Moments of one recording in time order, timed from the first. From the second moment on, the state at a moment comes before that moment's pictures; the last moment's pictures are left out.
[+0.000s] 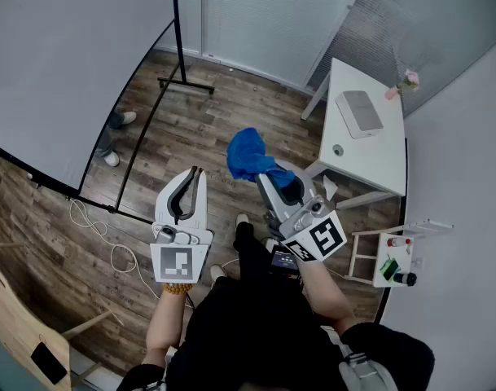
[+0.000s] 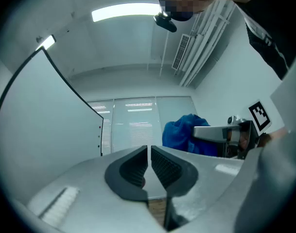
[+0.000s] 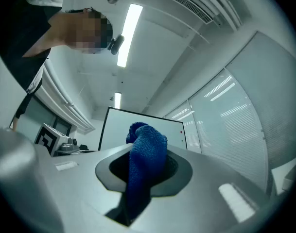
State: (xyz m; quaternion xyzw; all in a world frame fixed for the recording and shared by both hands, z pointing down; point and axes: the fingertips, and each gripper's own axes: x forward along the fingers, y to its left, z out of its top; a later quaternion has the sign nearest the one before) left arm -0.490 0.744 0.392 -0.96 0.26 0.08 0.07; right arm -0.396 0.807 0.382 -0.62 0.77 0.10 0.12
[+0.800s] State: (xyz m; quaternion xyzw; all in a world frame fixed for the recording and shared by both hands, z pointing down) left arm -0.242 0.459 0.387 -0.94 0.33 0.01 0.09; right arm -0.123 0.489 0.362 -0.51 0.83 0.07 0.20
